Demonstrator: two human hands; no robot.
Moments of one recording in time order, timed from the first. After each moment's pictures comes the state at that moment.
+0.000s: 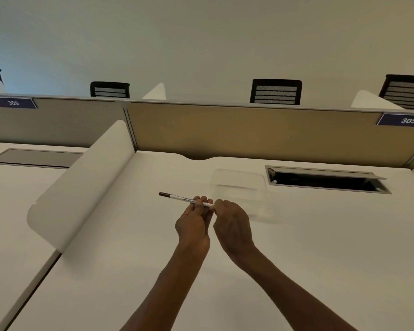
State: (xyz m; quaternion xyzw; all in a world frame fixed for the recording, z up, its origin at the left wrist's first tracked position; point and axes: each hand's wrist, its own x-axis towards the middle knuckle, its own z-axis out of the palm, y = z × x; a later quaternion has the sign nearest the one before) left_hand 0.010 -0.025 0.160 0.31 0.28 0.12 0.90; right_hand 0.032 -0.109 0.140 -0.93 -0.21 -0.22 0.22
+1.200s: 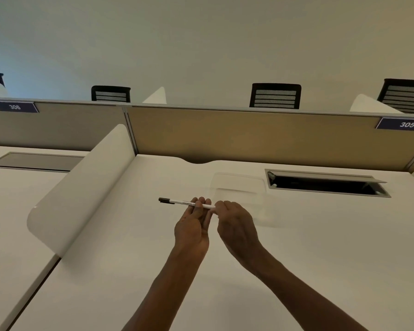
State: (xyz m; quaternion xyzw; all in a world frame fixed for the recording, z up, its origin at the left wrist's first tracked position) left_hand 0.002 -0.020 0.178 0.26 0.26 0.10 0.93; right_hand 0.038 -0.121 0.149 -0.91 -0.27 -0.26 0.18
